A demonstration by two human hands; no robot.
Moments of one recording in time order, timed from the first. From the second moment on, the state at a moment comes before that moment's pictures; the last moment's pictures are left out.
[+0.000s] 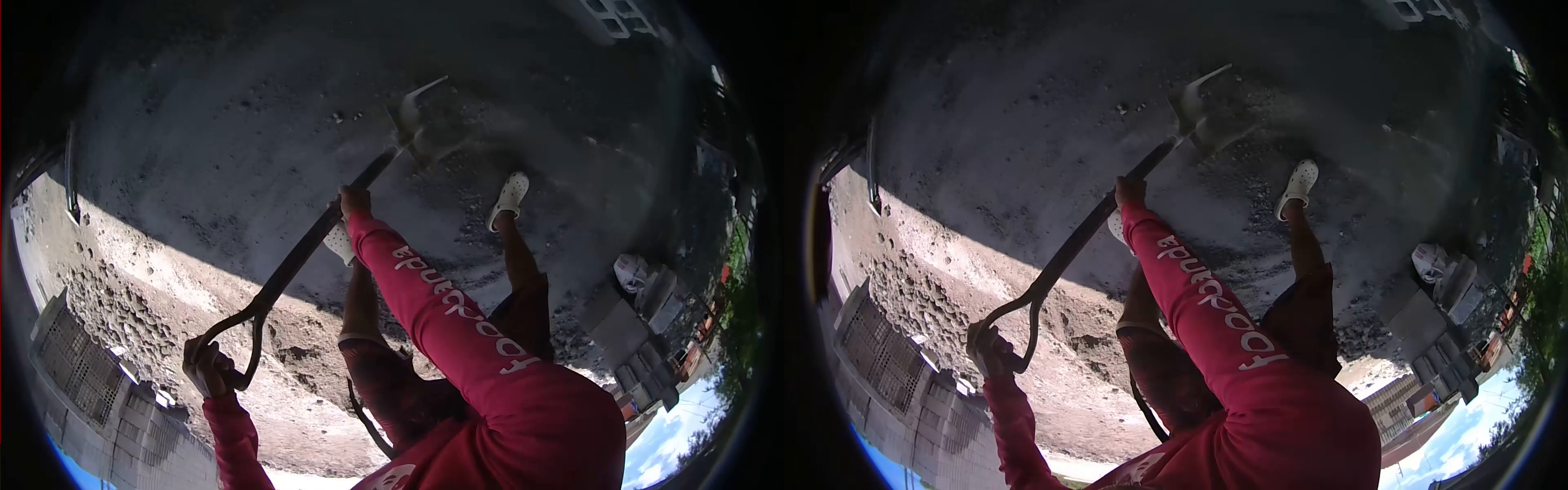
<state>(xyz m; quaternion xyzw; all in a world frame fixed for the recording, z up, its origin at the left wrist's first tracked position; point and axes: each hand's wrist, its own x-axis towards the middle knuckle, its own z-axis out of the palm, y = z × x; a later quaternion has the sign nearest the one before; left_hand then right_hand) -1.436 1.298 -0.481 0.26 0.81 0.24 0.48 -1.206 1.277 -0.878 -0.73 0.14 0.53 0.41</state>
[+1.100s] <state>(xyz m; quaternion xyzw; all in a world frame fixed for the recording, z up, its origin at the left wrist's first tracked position) -0.700 1.265 -0.346 -0.45 0.19 0.16 0.86 -0.400 1.424 -0.220 -0.89 -0.24 -0.04 0.39</state>
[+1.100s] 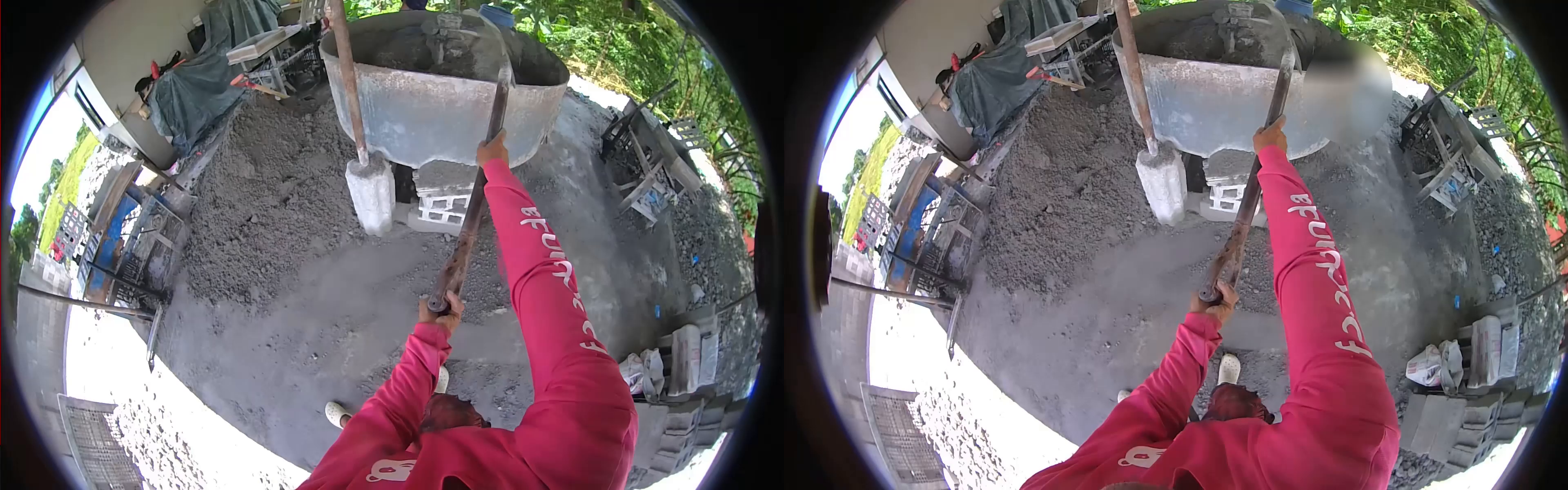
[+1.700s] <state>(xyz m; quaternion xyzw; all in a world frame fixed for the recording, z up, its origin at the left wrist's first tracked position) -1.305 1.113 -0.391 0.10 0.81 0.37 0.44 -1.019 1.206 -0.653 -0.67 0.15 0.60 0.41</state>
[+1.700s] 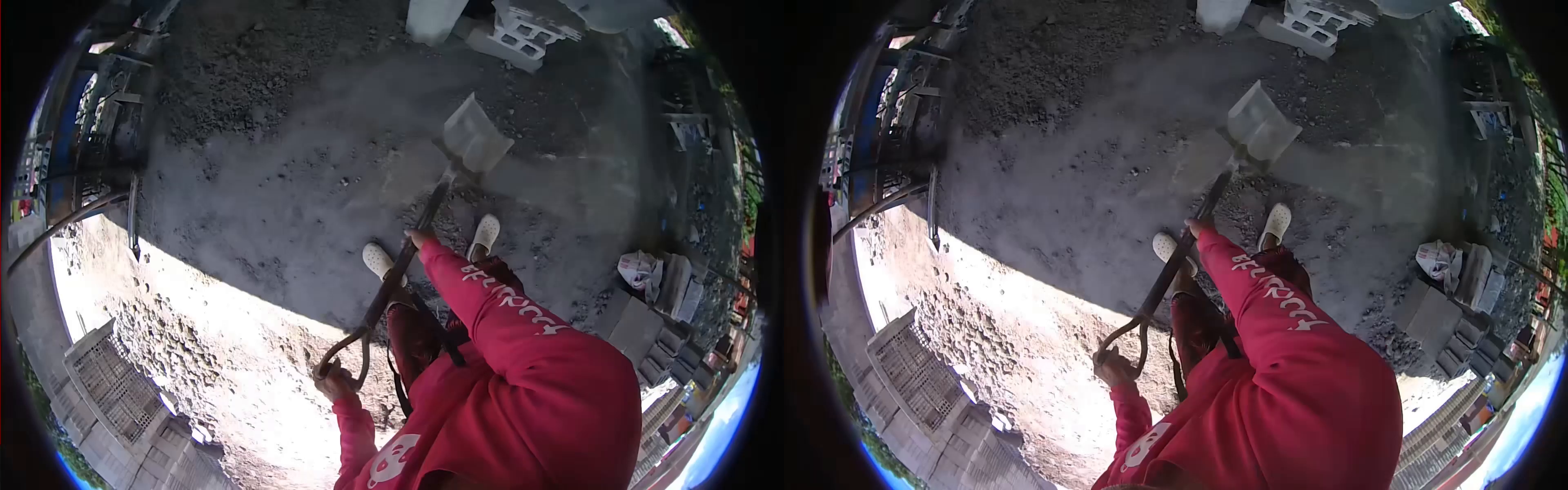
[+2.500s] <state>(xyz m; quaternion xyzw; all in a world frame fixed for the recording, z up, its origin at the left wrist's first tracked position) -1.107 1.211 -0.456 0.20 0.74 0.28 0.58 -0.881 1.211 -0.824 -0.86 -0.05 0.46 0.20</state>
